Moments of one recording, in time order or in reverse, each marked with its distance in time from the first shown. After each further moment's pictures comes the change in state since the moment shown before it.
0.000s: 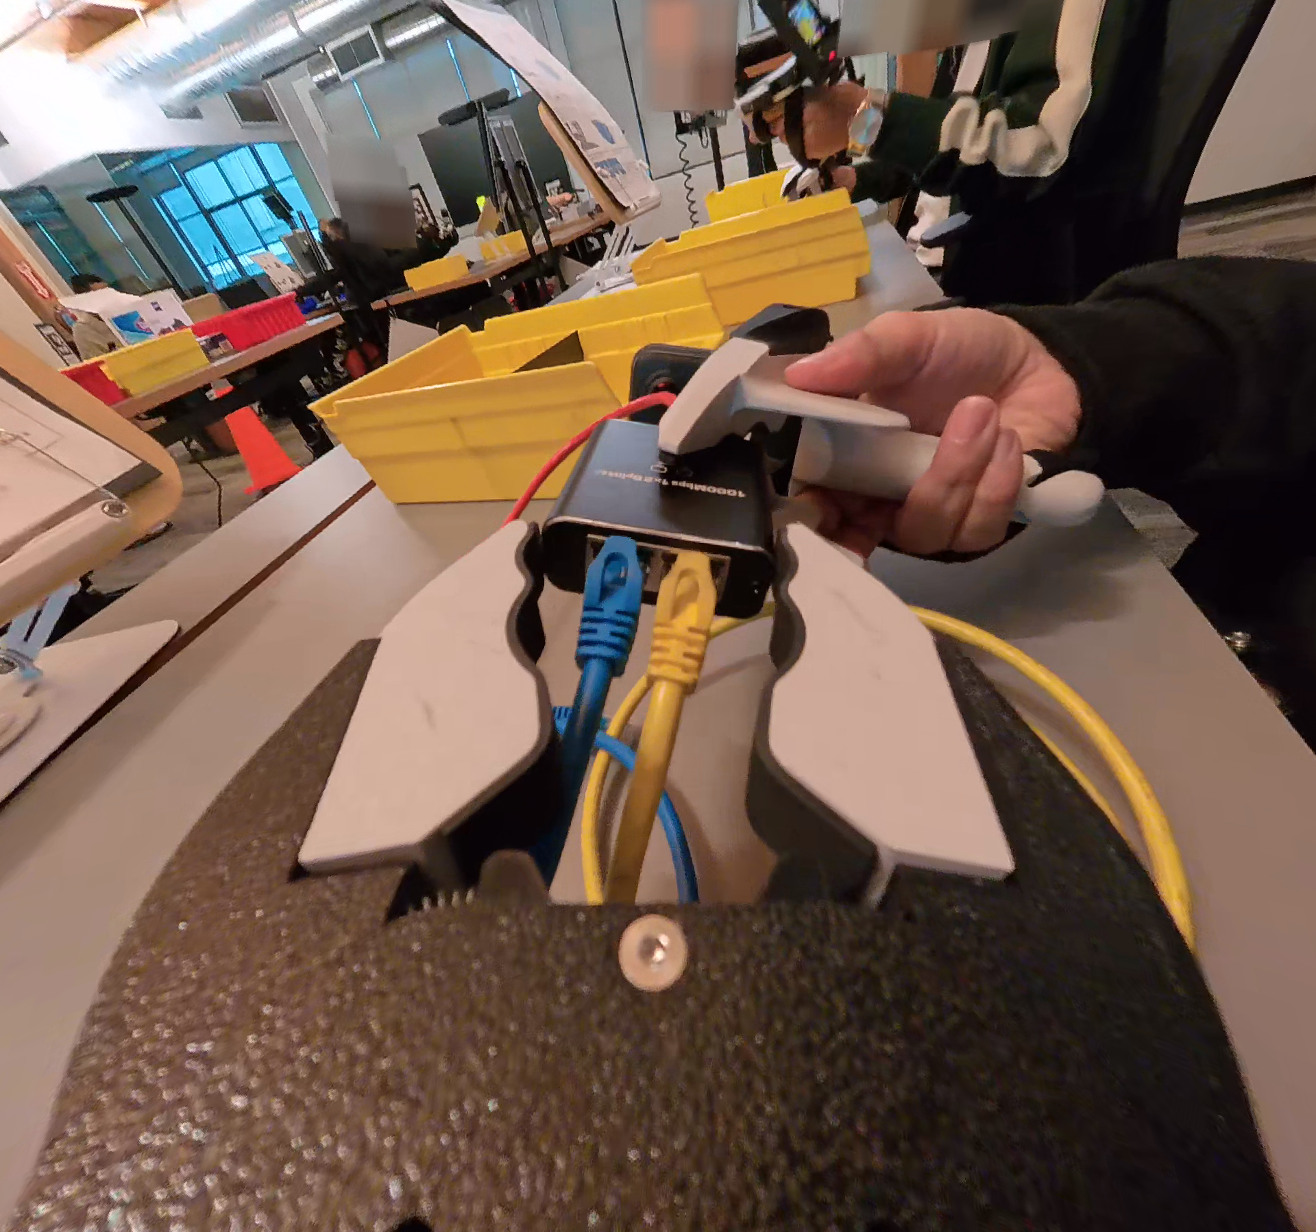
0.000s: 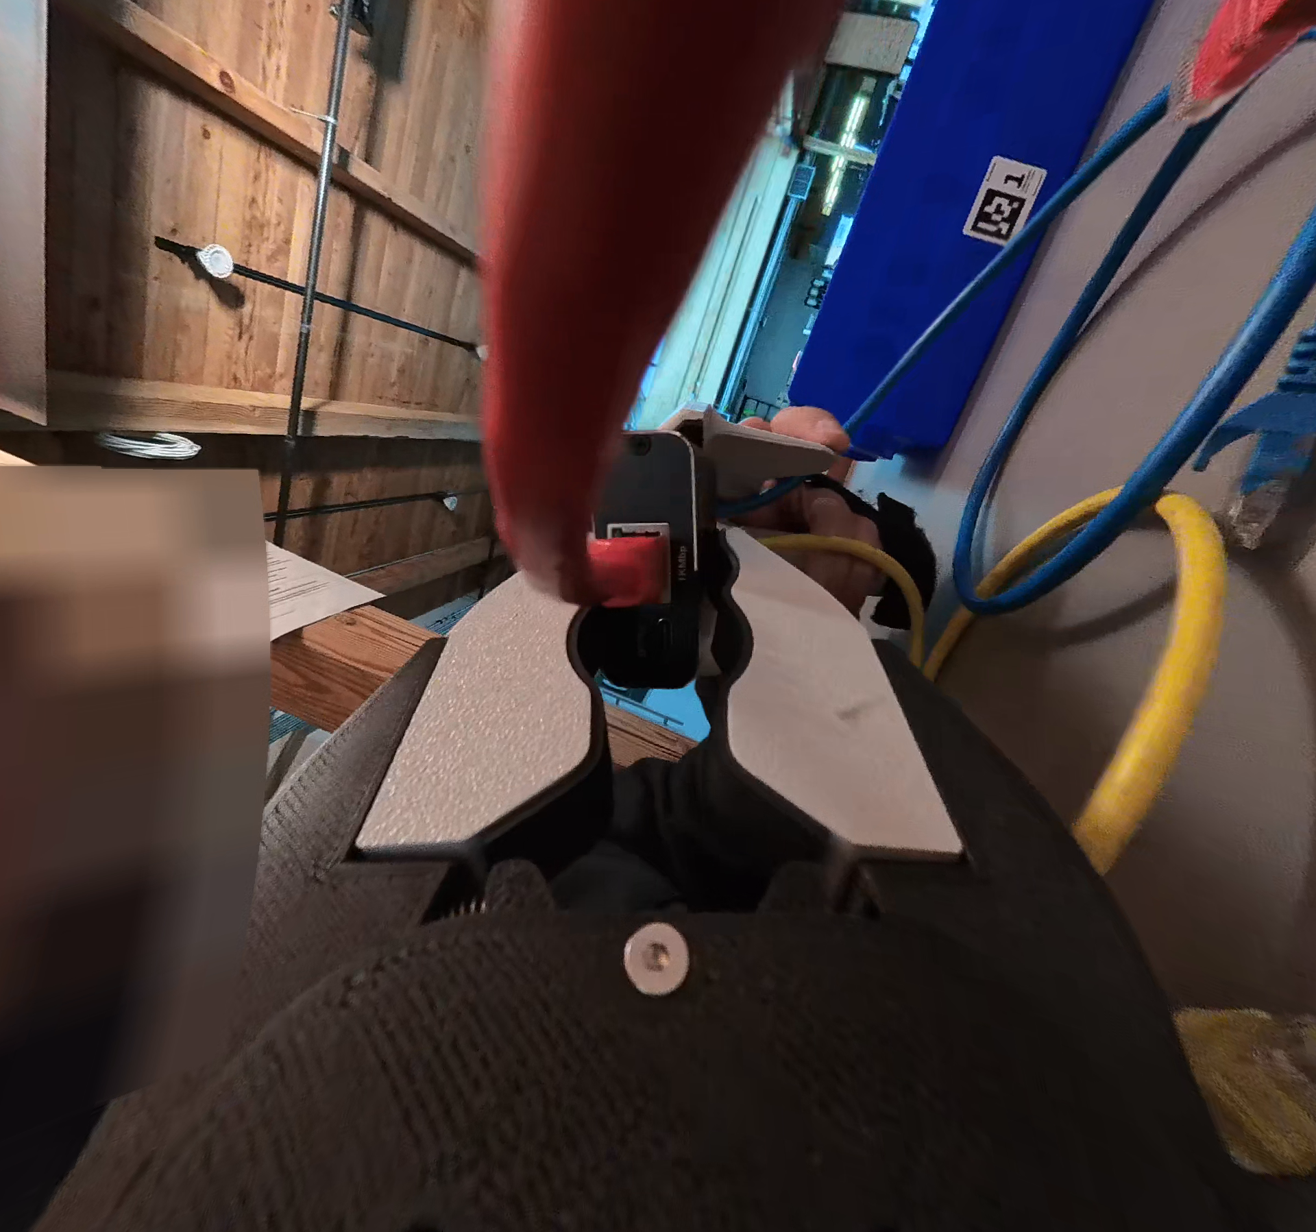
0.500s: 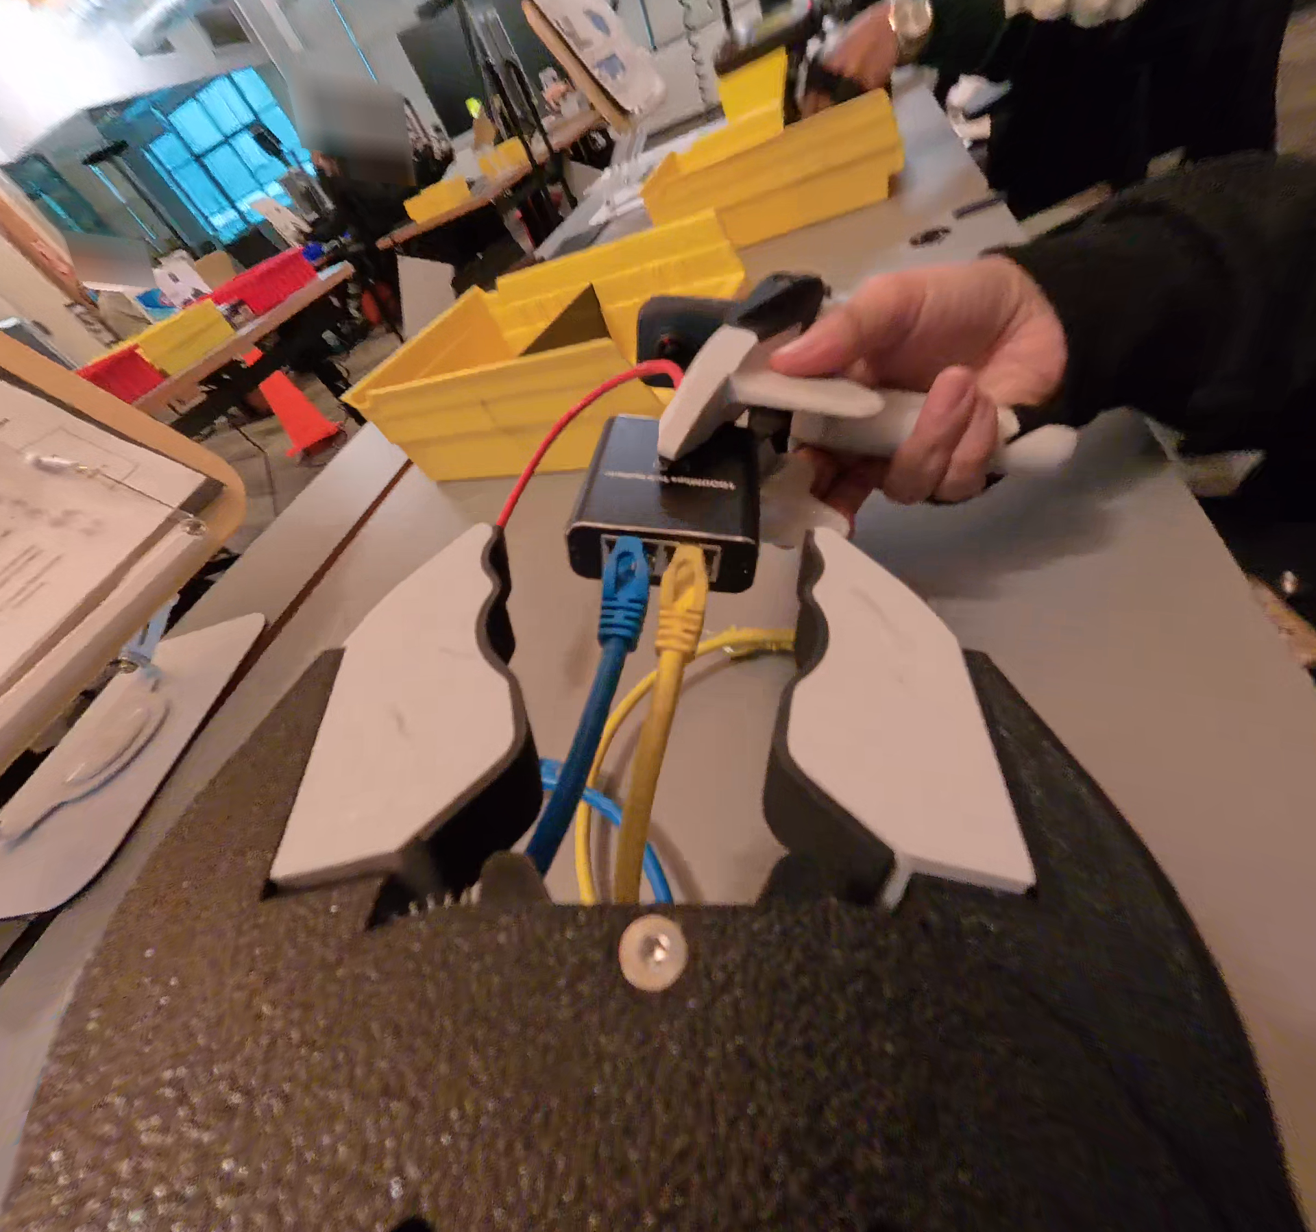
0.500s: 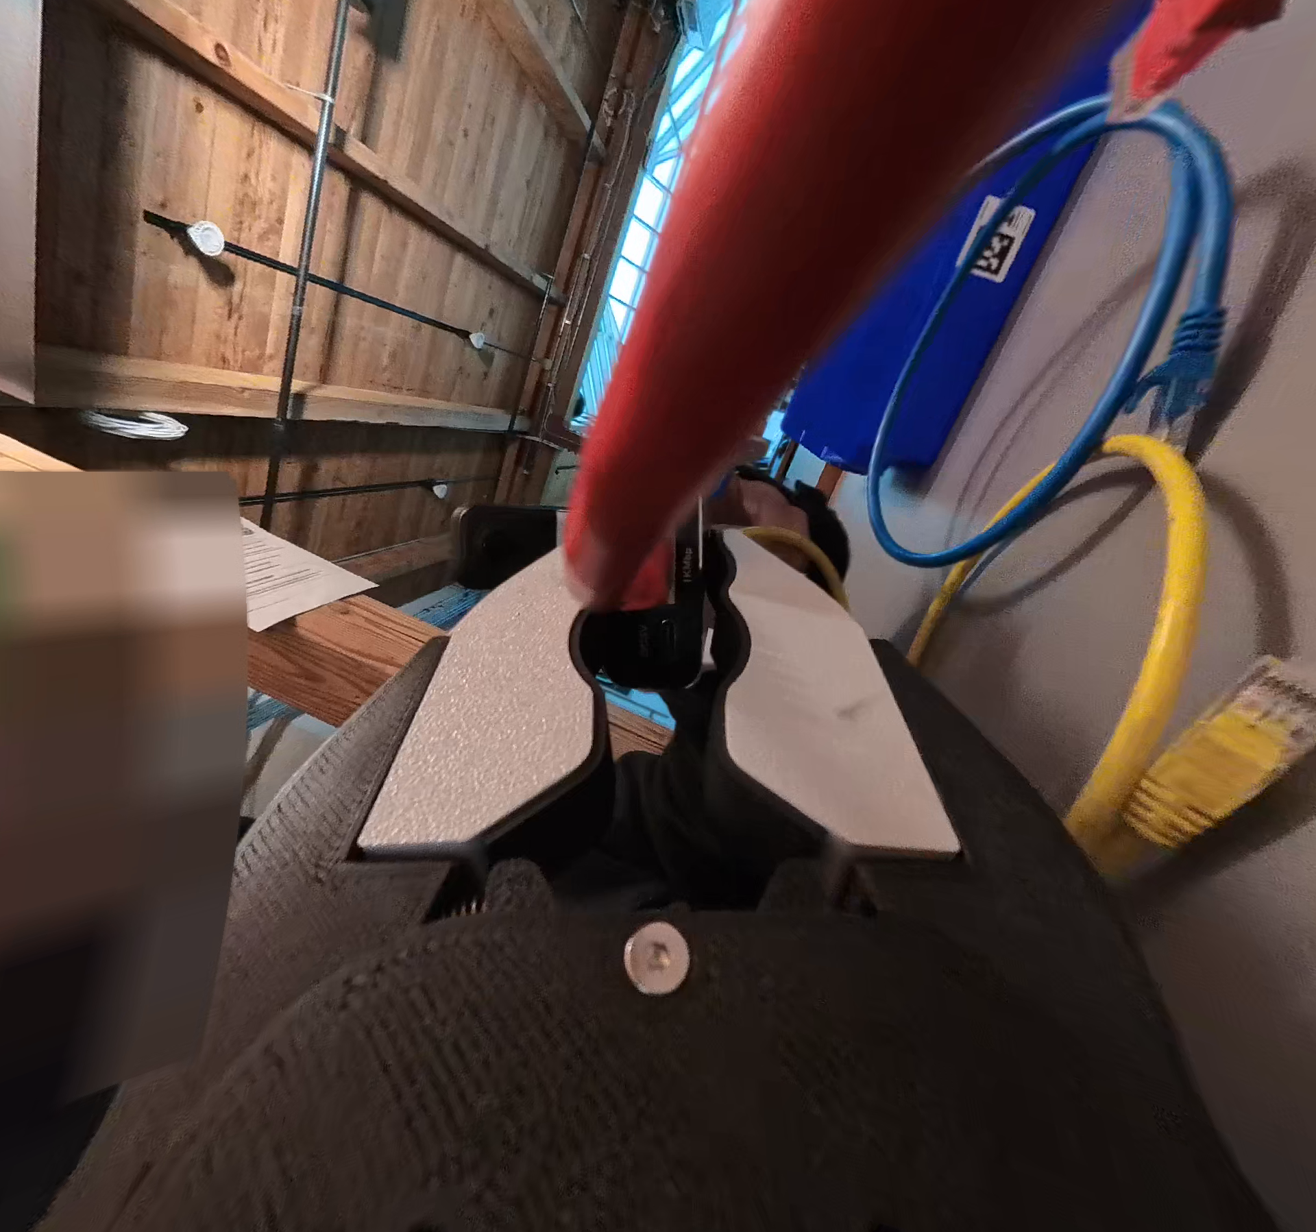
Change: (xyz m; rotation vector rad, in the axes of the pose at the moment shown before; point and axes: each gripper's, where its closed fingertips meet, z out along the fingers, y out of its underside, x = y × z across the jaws) left arm -0.006 -0.016 -0.002 -0.149 -0.011 0.112; right arm -0.005 -0.014 -0.011 -0.013 0.004 -0.033
